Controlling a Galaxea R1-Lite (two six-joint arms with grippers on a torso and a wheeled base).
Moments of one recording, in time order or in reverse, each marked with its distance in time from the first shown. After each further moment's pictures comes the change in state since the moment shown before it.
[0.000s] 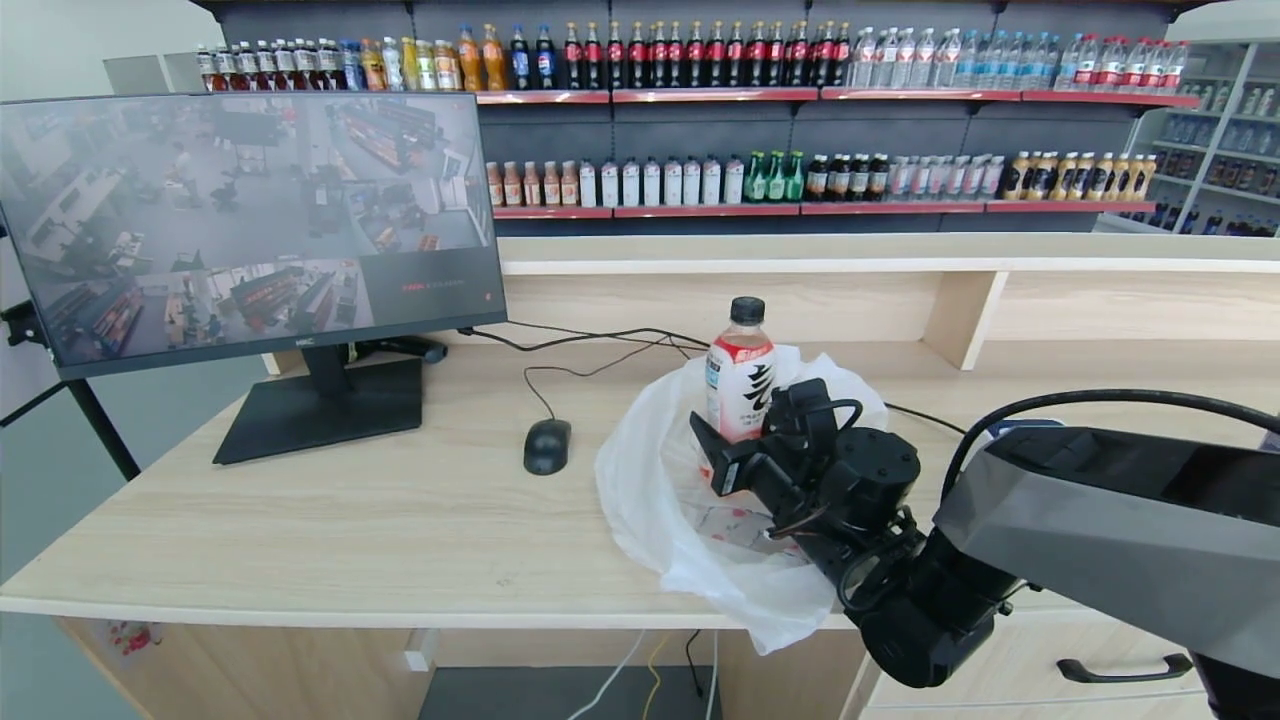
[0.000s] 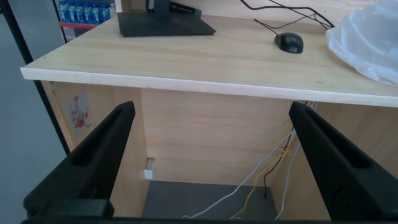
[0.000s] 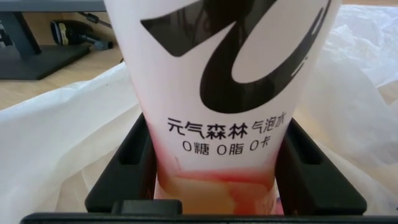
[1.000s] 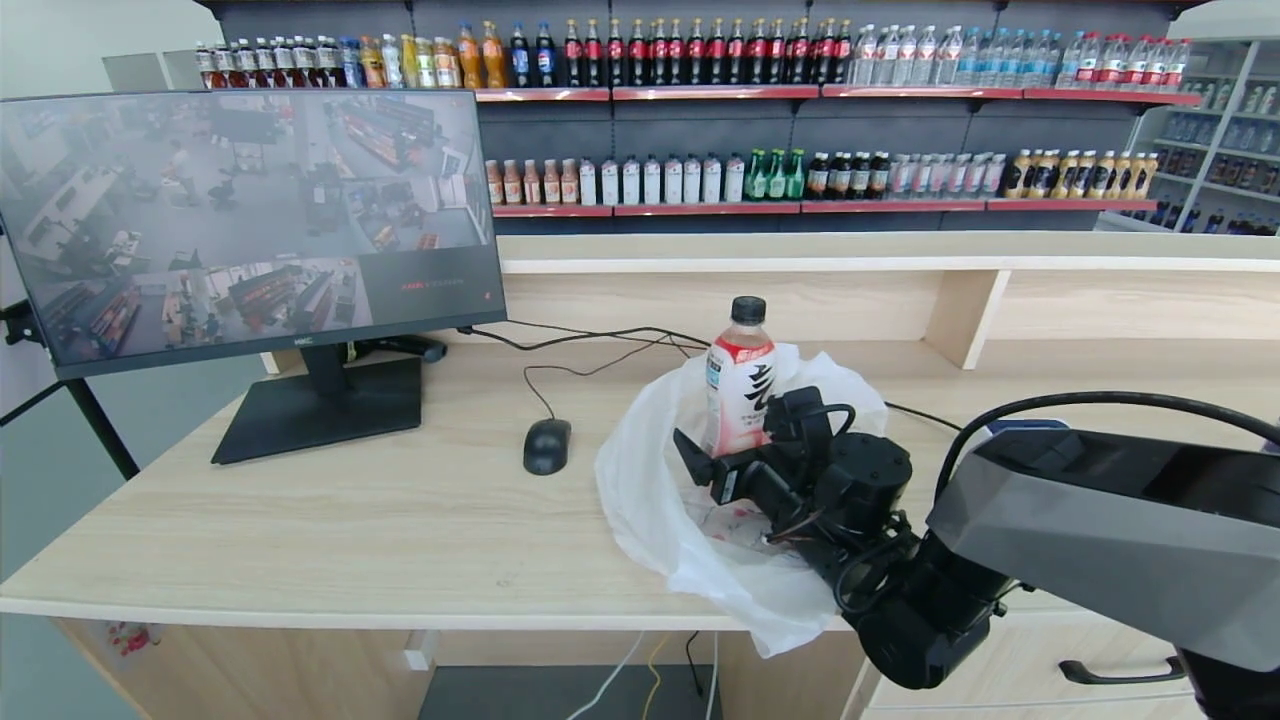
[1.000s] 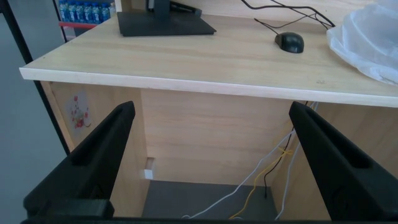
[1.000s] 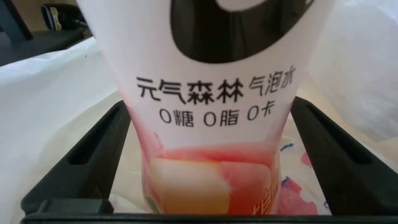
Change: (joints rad) left arm 0.000 0.000 0.000 0.000 0.000 0.000; right arm -0.004 0.002 -0.003 0.006 -0.003 0.016
